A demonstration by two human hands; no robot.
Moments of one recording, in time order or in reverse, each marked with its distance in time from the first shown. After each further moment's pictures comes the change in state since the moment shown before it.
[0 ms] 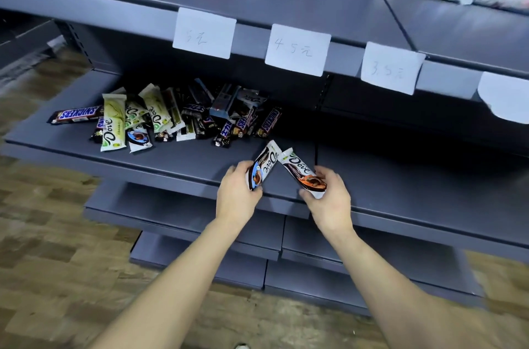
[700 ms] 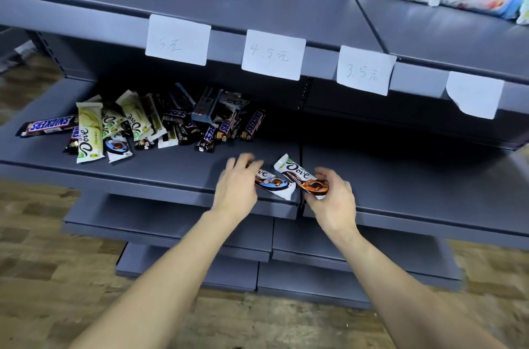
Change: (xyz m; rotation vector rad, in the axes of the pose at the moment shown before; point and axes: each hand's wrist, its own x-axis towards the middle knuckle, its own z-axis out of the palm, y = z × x) left_hand 0.023 0.014 0.013 0.483 -0.113 0.373; right_hand 0.003 0.015 -0.025 -0.186 0.082 0.018
